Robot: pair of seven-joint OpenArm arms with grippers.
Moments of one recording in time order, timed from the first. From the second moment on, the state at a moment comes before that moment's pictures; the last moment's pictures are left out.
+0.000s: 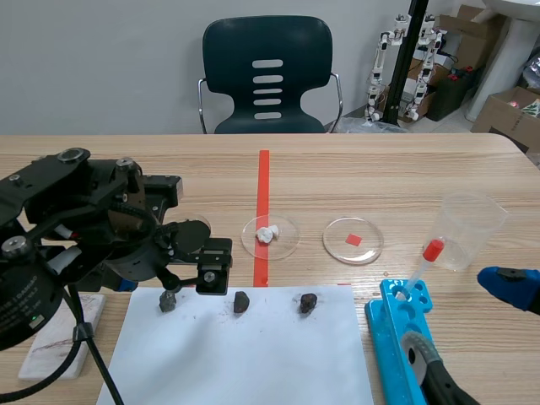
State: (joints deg) left arm -7.9 -15.4 27.2 87.8 -18.7 24.9 67.2; right arm -66.6 32.5 3.6 116.7 5.0 10.7 37.4
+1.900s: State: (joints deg) left arm -12.5 -13.3 27.1 75.9 -17.9 24.9 67.9; right arm -66.6 32.5 3.6 116.7 5.0 10.7 37.4
